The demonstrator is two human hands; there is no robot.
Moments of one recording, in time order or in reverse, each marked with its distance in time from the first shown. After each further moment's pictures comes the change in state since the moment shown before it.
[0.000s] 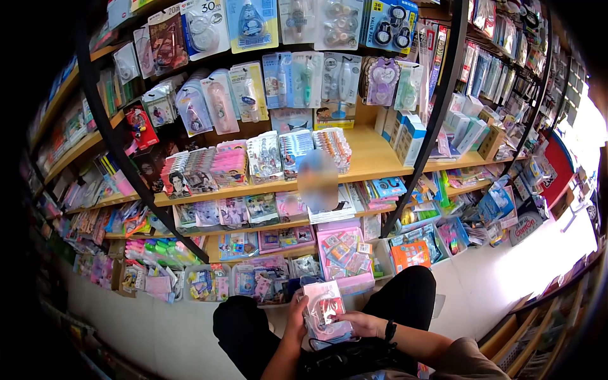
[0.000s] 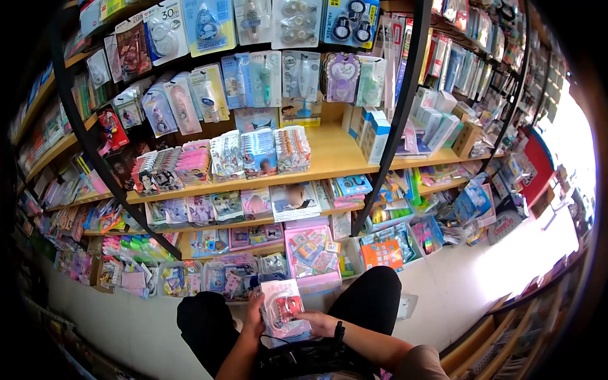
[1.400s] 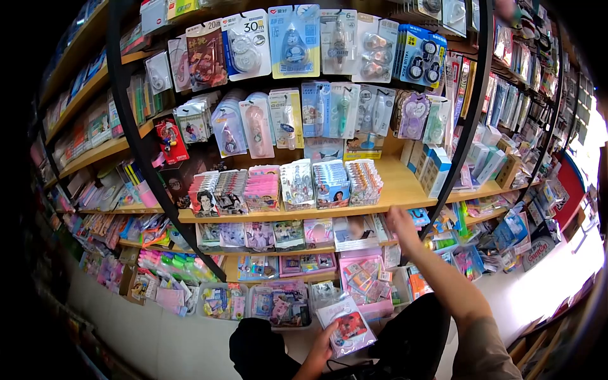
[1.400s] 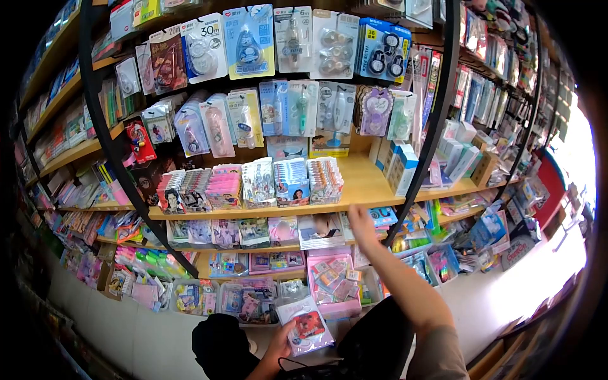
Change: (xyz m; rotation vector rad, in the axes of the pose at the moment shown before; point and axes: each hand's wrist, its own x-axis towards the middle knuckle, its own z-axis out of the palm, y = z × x) left_hand 0.007 -0.016 -0.014 -0.216 0.079 -0.248; right_hand 0.009 -0.283 0.048 -0.729 0.755 -1.181
